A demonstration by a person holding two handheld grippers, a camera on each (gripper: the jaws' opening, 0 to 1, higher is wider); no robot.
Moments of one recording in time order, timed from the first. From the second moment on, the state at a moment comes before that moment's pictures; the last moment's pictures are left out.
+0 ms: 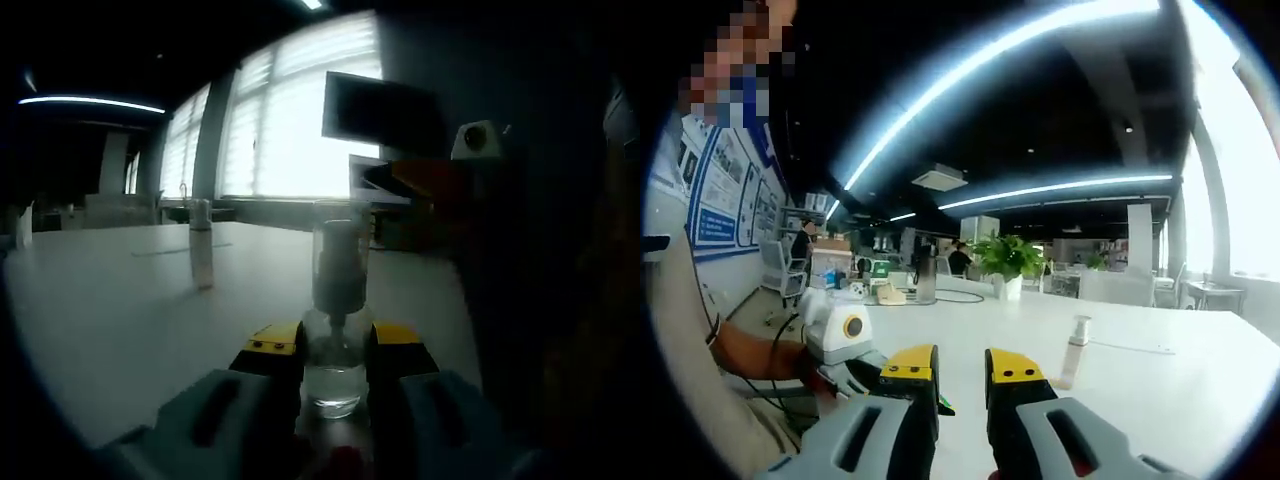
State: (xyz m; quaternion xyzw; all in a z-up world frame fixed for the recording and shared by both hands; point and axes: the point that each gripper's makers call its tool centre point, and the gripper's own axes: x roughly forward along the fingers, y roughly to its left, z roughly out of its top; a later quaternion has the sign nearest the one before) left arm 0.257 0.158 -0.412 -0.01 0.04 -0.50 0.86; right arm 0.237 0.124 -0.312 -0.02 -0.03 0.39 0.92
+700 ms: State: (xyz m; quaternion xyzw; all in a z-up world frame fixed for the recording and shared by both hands) left arm 0.257 0.158 -0.413 -0.01 0.04 -0.50 0.87; right arm 0.235 0.160 -0.322 -0.03 -0.01 0.43 0.90
